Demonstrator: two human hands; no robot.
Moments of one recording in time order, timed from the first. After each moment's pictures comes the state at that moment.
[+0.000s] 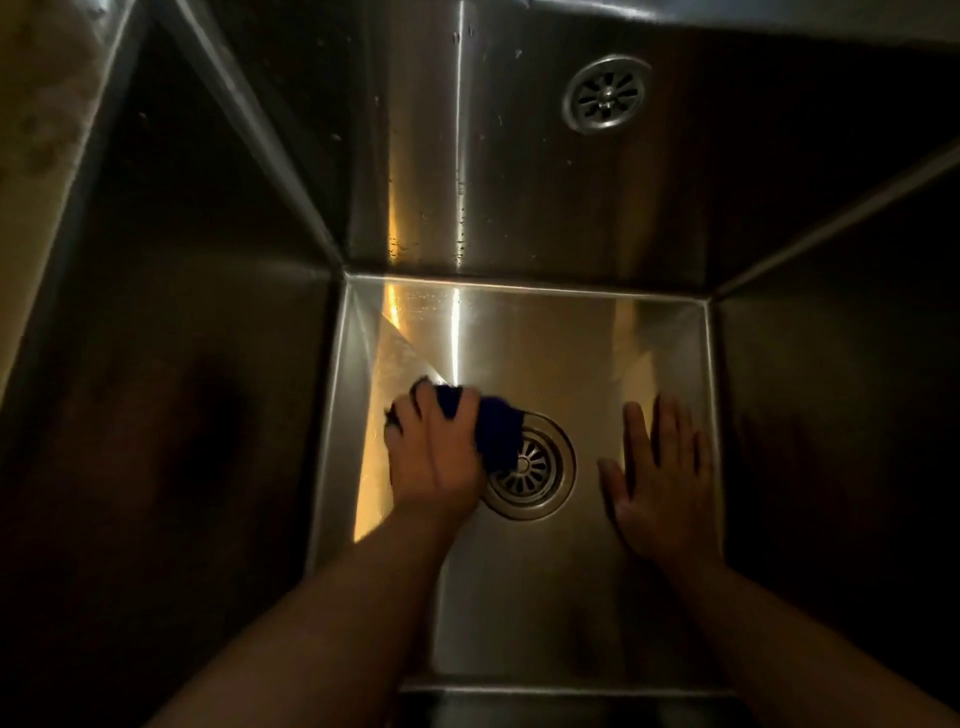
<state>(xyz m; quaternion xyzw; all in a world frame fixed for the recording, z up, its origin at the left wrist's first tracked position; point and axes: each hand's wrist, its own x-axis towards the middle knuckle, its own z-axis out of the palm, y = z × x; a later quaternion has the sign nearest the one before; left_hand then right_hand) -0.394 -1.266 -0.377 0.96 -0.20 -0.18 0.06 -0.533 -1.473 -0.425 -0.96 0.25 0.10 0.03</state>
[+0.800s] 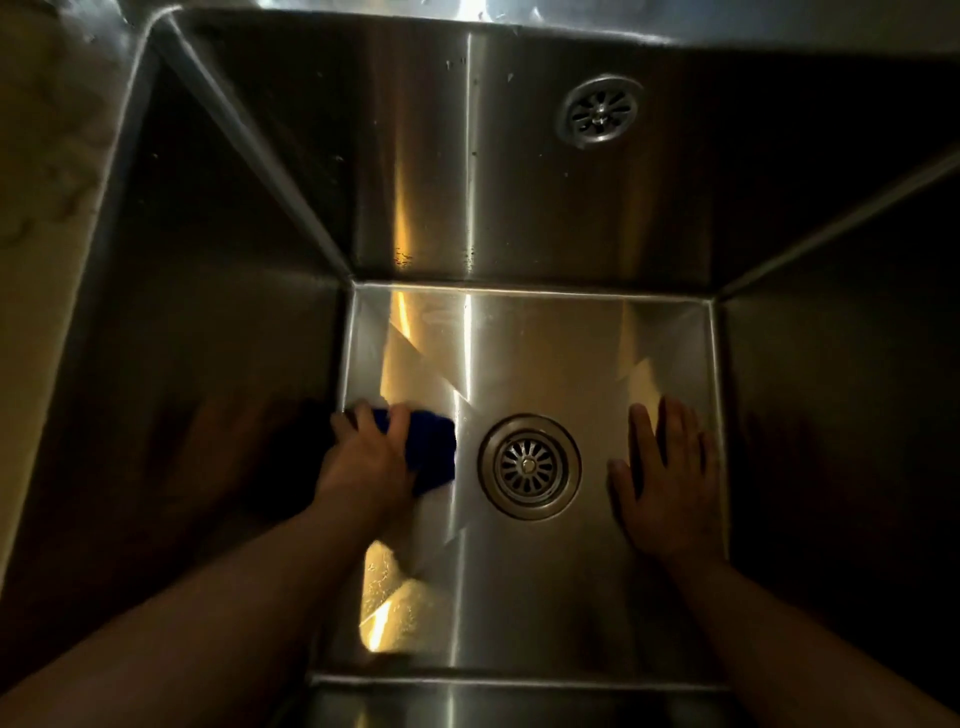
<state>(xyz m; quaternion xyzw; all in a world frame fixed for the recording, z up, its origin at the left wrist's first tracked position) -0.358 -1.210 -0.357 0.93 -0.22 -0.29 -0.12 -0.533 -1.475 -0.426 -0.96 0.25 0.05 0.07</state>
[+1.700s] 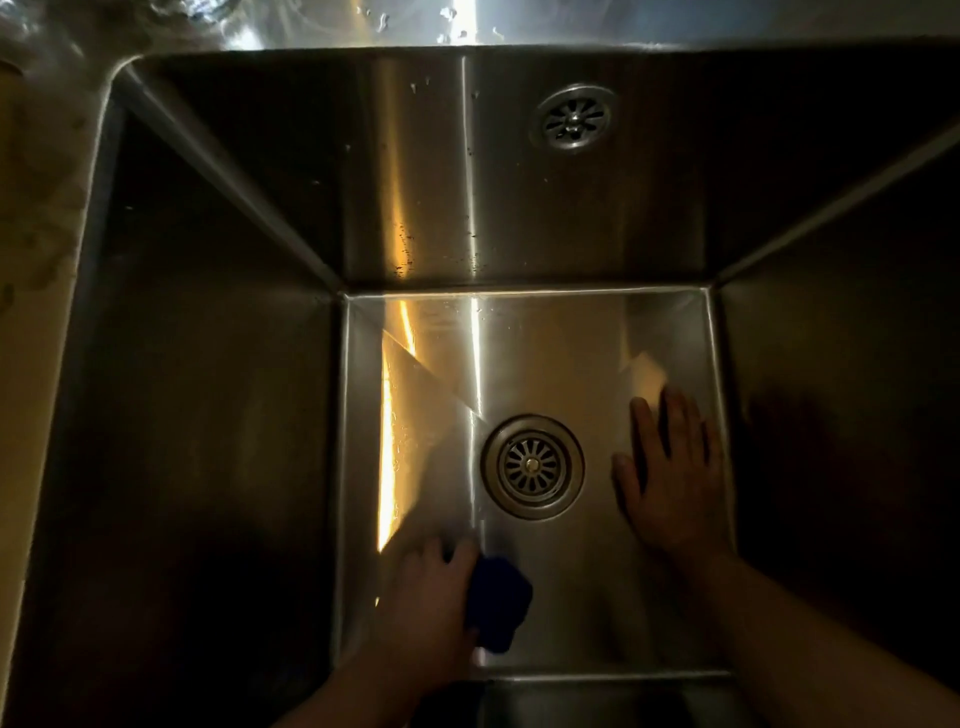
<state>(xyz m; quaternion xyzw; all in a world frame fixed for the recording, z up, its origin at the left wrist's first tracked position) -0.455 -1.203 -0.331 0.83 -0.26 -0.49 0.01 -0.536 -1.479 -0.434 -0.96 0.26 0.03 0.06</state>
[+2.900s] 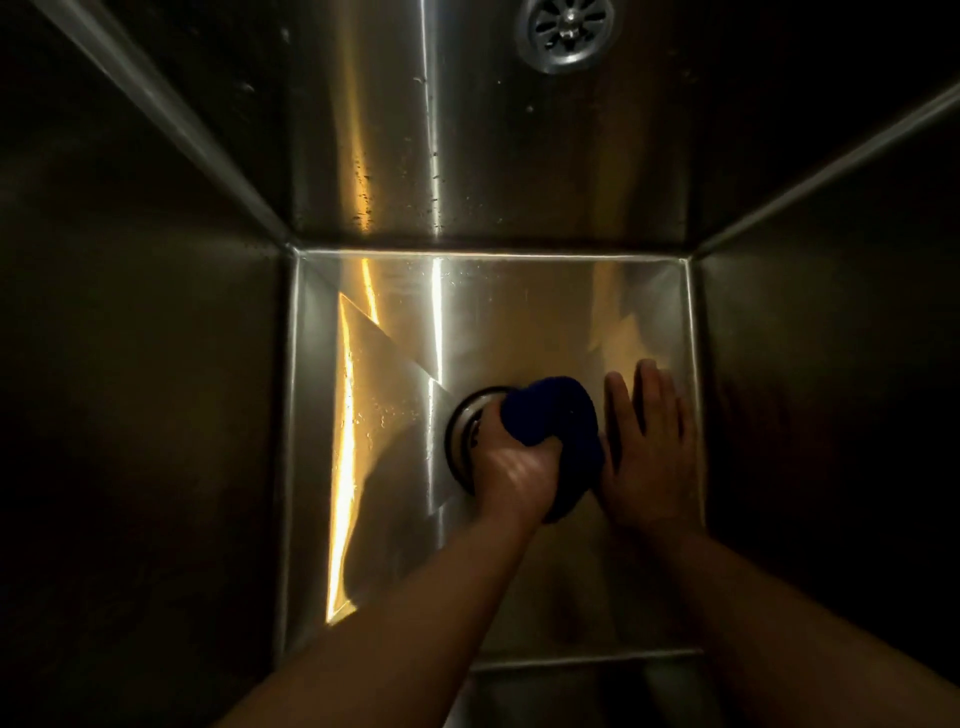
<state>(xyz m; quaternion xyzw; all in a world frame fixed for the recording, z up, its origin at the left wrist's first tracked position) -0.438 -1.344 -0.358 0.75 0.16 -0.36 0.54 -0.535 -1.478 -0.433 -0.97 0.24 0.04 0.05</state>
